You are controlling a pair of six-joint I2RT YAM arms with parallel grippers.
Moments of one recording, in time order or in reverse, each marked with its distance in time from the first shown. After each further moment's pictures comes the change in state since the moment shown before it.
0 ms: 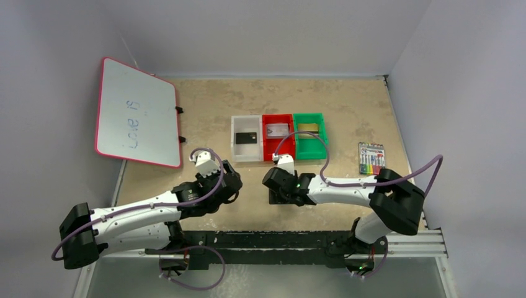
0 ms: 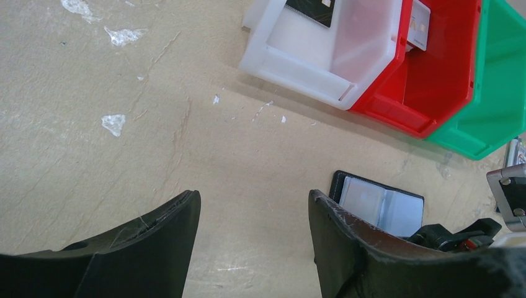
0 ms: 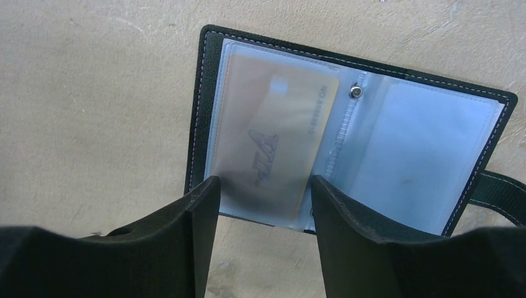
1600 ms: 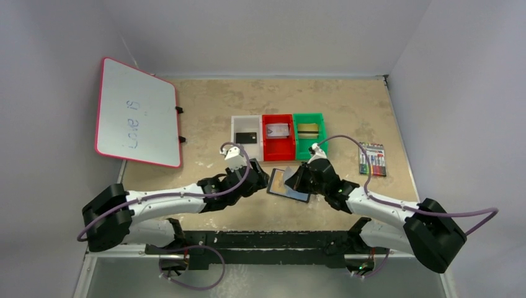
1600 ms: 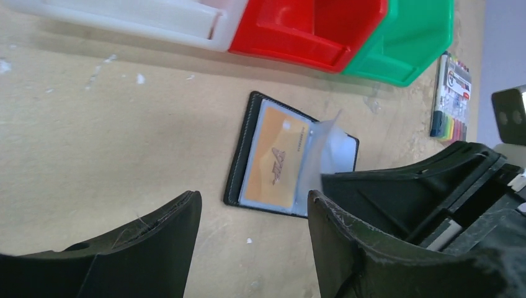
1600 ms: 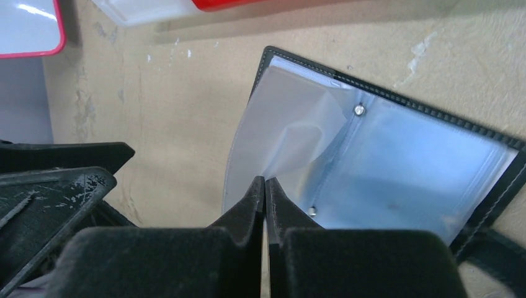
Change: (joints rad) left arm 0.000 0.256 0.029 0.410 0.240 0.144; right arm -0.361 -0.378 -0.397 0.530 -0.408 0.061
